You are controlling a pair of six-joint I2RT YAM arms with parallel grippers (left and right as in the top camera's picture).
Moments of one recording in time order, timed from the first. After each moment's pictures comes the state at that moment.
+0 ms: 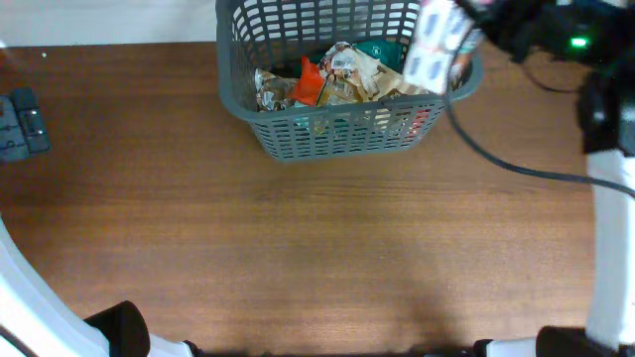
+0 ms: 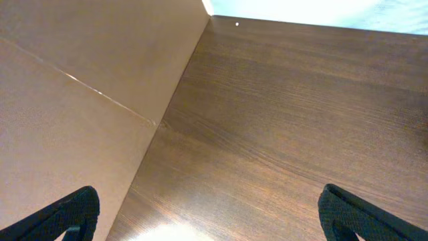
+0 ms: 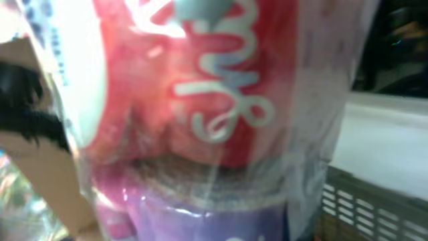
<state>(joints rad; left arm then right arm) 0.39 1.69 2.63 -1.69 -0.24 0.20 -0.03 1.59 1.92 -0.28 -1.13 0.31</state>
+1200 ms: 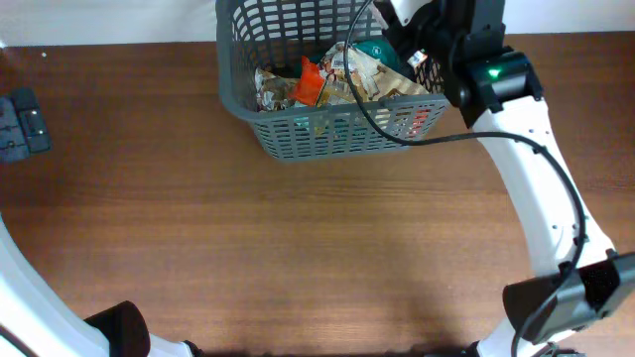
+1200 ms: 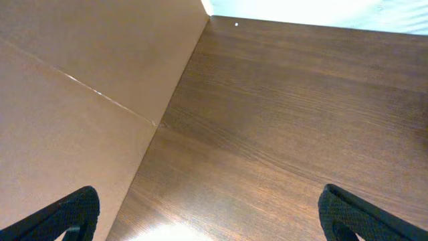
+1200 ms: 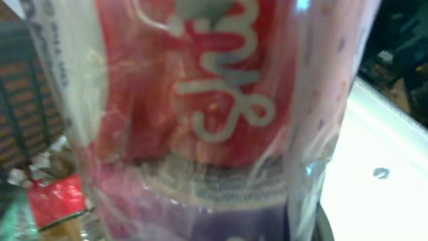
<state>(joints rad) 0.39 1.69 2.63 -1.69 -0.24 0.20 0.26 1.81 1.91 -0.43 -0.16 -0.55</state>
